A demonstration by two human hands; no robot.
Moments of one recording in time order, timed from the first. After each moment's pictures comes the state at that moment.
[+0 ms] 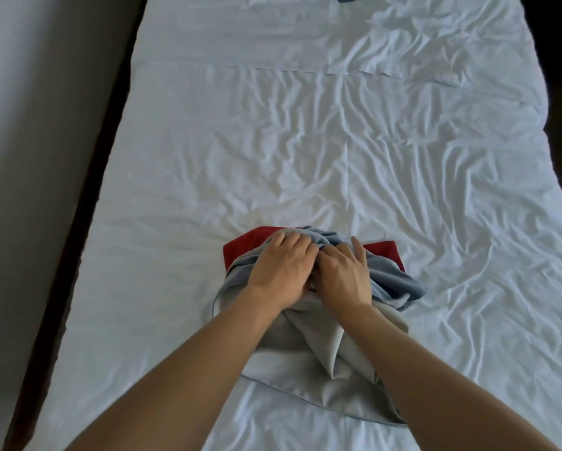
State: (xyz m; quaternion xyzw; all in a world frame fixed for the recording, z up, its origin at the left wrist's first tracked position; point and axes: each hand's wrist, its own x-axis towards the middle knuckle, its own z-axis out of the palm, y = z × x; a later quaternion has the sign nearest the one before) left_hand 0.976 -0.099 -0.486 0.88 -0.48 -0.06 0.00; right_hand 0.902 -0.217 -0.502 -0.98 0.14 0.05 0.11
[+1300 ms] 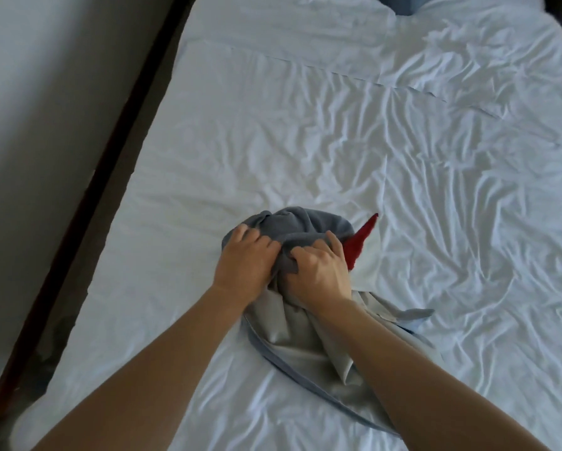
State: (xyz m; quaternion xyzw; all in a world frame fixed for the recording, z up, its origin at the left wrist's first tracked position) left_hand 1.008 0.022 -0.497 0.93 -0.36 -0.06 0.05; right_hand 0.950 -0.123 -0.479 -0.98 0.04 0.05 0.16
